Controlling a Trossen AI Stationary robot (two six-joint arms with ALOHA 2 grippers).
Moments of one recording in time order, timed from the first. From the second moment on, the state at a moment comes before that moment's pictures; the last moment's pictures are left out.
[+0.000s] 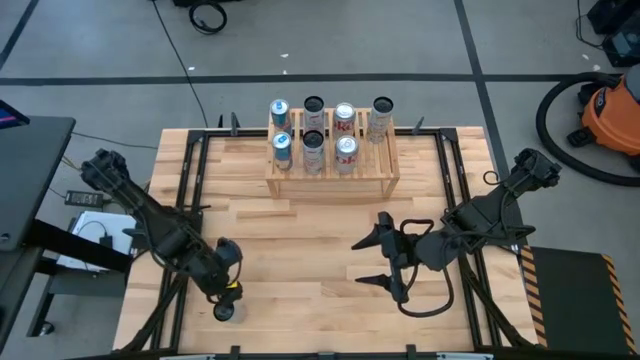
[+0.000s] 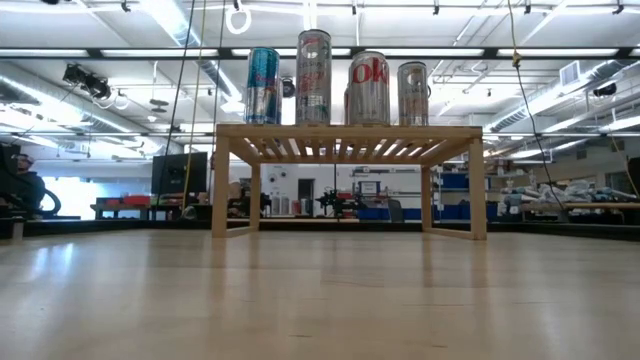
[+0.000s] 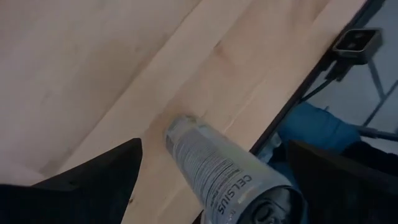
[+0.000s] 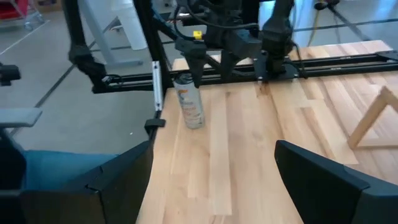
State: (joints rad) left arm -0.74 1.22 0.98 -0.84 -0.04 -1.49; right arm 0.61 1.39 1.39 -0.46 0.43 0.37
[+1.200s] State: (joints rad) left arm -0.87 1.36 0.98 -0.71 -0.03 -1.68; right arm 0.61 1.39 1.39 -0.44 0.39 0.34
